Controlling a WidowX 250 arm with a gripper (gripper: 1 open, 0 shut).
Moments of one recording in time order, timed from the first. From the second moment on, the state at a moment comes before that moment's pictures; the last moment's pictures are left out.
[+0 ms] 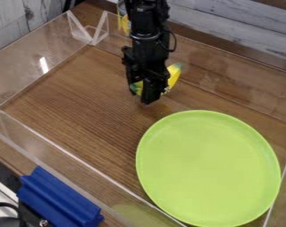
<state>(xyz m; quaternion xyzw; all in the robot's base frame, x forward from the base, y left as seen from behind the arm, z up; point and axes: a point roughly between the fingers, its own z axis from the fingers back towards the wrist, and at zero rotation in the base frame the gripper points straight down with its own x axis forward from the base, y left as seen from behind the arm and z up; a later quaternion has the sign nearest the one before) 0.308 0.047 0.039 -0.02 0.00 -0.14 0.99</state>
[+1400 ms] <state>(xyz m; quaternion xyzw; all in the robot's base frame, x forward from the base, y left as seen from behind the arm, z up) 0.241 -0.020 0.096 -0.01 -0.03 -0.15 0.99</state>
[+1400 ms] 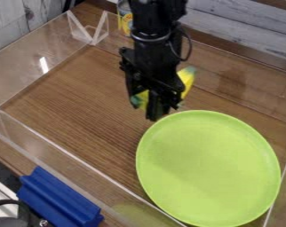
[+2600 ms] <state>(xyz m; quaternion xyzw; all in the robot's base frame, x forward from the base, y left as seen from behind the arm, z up) 0.203 -0.092 0.051 0.00 -0.05 -0.16 0.99</state>
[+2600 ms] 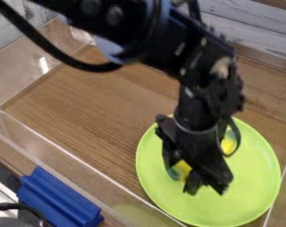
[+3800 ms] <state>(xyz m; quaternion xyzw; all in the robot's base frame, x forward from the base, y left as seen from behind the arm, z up) 0.210 -0.093 0.031 0.01 -0.08 -0.15 0.99</state>
